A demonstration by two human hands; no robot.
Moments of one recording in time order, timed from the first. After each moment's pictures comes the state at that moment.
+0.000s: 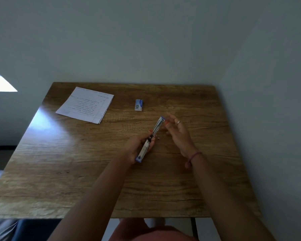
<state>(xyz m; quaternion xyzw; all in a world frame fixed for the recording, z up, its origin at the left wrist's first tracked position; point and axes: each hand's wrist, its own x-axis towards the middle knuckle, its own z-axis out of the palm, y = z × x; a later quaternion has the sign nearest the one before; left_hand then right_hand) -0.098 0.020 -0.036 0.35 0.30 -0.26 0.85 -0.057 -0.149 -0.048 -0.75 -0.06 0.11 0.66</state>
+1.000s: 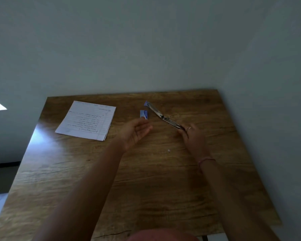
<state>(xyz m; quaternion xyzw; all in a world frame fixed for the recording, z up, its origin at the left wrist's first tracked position) -0.022 0.085 -0.012 0.42 0.23 -0.21 0.85 -0.029 -0.150 -0.045 -0.95 -0.09 -0.09 0.28</state>
